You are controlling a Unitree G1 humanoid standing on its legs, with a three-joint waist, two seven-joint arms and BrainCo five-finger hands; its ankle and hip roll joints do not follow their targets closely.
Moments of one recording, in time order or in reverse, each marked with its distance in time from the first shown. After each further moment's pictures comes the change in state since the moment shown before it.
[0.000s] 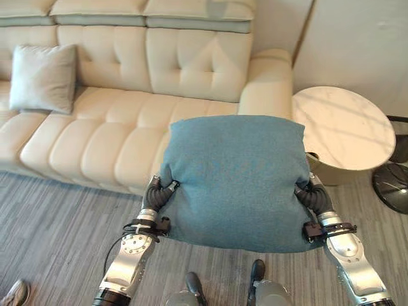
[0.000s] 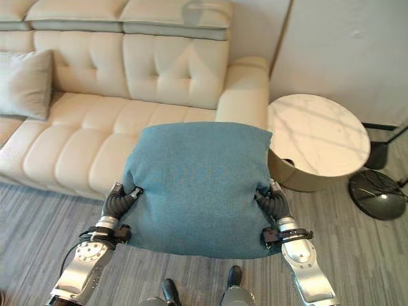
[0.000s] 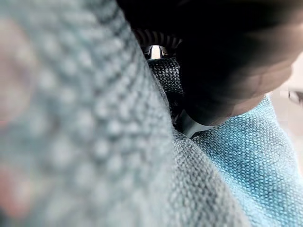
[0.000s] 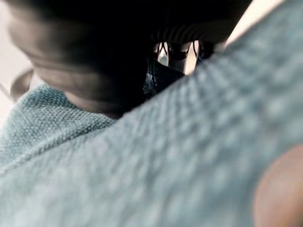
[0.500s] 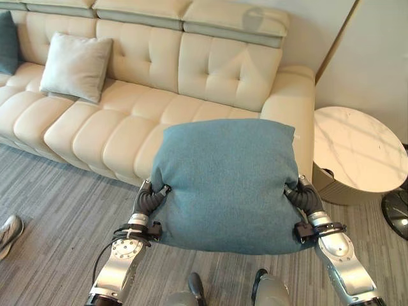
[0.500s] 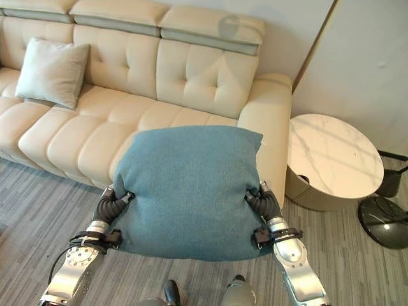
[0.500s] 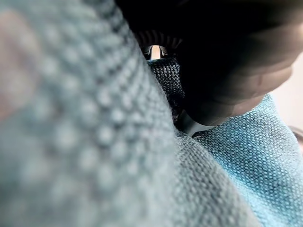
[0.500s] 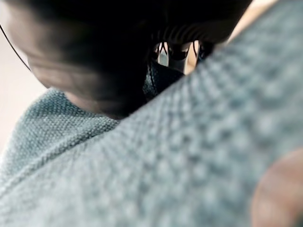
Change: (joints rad) left arm 0.024 0.041 0.013 0.005 0.001 0.003 -0.012; right arm 0.008 0.039 0.025 -0.005 0.030 0.006 0.016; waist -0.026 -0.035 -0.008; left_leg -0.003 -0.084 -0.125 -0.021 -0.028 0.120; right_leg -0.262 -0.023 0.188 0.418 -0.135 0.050
